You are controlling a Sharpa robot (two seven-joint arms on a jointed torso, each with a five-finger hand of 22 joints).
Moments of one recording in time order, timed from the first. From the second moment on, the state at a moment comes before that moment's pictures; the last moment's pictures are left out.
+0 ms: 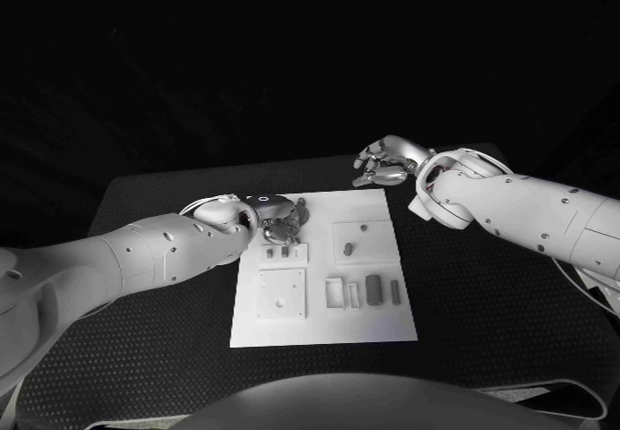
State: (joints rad) left arm 1.14 -0.48 -0.23 0.98 -1.49 -0.23 0.14; left_hand 1.10 -0.10 0.45 -0.21 0.07 0.97 0.13 0.26 0.55 0.85 0.10 0.76 0.41 0.69 0.05 1.28 0.51 0.08 1.07 -0.05 0.21 1.31; right arm 1.22 -0.63 -0.06 1.18 -1.13 -0.28 0.05; right_hand 1.07 -0.08 0.54 -0.29 0.05 0.81 0.19 0.23 0.59 1.00 0.12 0.44 0.41 0.94 0.10 0.45 0.74 0.19 0.68 0.18 0.34 1.14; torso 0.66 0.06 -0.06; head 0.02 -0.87
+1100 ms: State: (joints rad) left arm 1.13 -0.47 -0.23 0.94 -1.54 -0.26 0.15; left_hand 1.16 -0.12 0.51 -0.24 0.06 0.98 0.13 0.27 0.54 0.87 0.09 0.76 0.40 0.70 0.04 1.28 0.51 0.07 1.08 -0.06 0.21 1.31; right arm 1.22 -0.63 -0.06 1.18 -1.13 -0.28 0.05; right_hand 1.07 -0.08 0.54 -0.29 0.05 0.81 0.19 0.24 0.59 1.00 0.12 0.45 0.41 0.94 0.10 0.45 0.74 0.19 0.68 0.18 0.34 1.14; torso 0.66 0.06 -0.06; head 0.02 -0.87
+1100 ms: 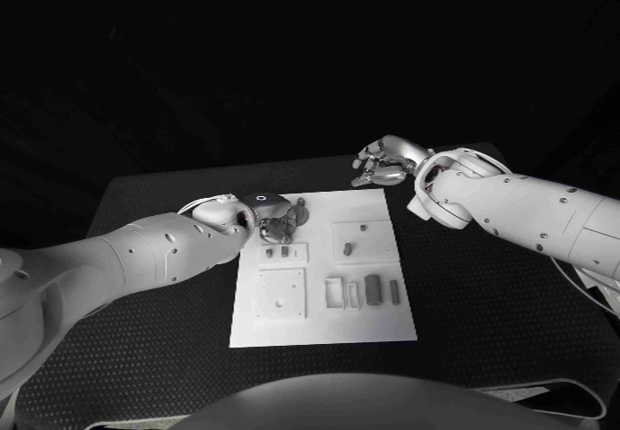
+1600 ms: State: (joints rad) left arm 1.13 -0.47 -0.23 0.94 -1.54 -0.26 0.14; left_hand 1.16 -0.12 0.51 -0.24 0.06 0.98 0.13 0.27 0.54 0.87 0.09 0.76 0.40 0.70 0.04 1.28 0.51 0.07 1.08 -0.06 0.21 1.31; right arm 1.22 -0.63 -0.06 1.18 -1.13 -0.28 0.05; right_hand 1.07 -0.08 0.54 -0.29 0.05 0.81 0.19 0.24 0.59 1.00 0.12 0.45 0.41 0.94 0.10 0.45 0.74 0.19 0.68 0.18 0.34 1.14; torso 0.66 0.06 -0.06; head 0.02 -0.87
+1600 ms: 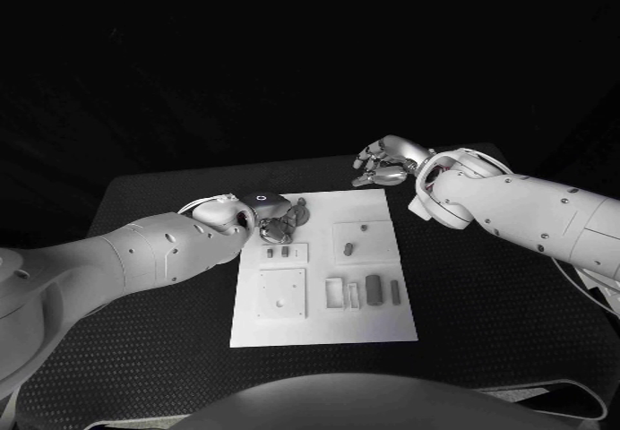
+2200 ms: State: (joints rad) left arm 1.13 -0.49 -0.23 0.94 -1.54 -0.27 0.14; left_hand 1.17 -0.18 0.54 -0.26 0.06 0.92 0.15 0.25 0.53 0.95 0.12 0.49 0.31 0.71 0.04 1.26 0.50 0.07 1.09 -0.06 0.17 1.31; right arm 1.22 -0.63 -0.06 1.18 -1.13 -0.28 0.05; right_hand 1.07 -0.08 0.54 -0.29 0.05 0.81 0.19 0.23 0.59 1.00 0.12 0.45 0.41 0.94 0.10 0.45 0.74 0.19 0.68 0.18 0.34 1.14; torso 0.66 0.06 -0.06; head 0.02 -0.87
